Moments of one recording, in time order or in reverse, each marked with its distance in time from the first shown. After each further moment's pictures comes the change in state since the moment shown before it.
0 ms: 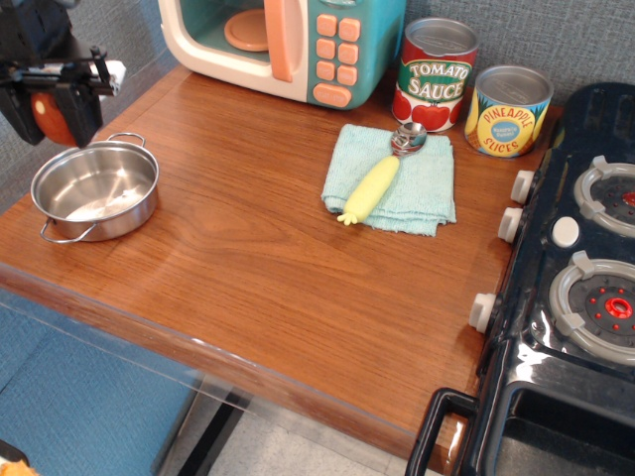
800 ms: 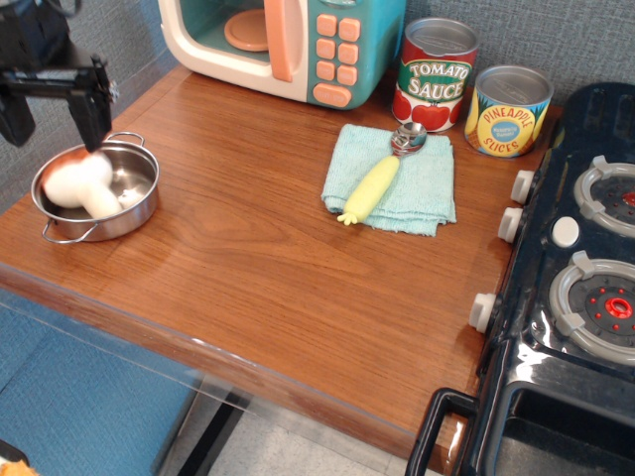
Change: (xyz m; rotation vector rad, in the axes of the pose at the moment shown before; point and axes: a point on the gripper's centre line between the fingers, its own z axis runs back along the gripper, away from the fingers) arm 0.002 0.003 -0.003 0.057 -0.042 0.025
